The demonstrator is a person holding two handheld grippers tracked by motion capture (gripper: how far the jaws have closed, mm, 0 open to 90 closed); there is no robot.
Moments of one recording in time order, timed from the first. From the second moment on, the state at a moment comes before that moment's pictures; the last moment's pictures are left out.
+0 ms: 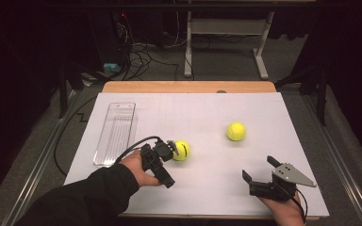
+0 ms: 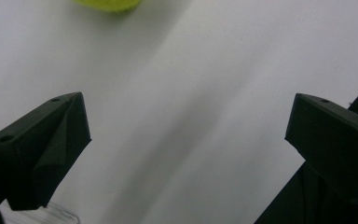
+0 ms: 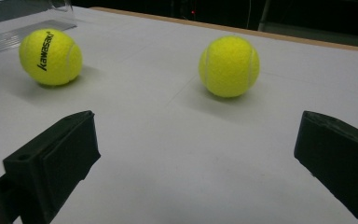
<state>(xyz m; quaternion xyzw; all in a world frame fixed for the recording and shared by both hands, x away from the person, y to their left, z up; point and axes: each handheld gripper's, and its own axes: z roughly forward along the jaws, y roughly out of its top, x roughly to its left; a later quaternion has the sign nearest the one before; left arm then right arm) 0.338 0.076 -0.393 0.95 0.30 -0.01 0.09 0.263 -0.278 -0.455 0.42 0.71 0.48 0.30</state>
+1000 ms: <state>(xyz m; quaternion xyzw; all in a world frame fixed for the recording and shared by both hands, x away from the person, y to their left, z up) 0.414 0.041 -0.393 0.94 0.34 -0.01 0.09 0.263 -0.280 -0.454 0.42 0.71 0.48 0.30</state>
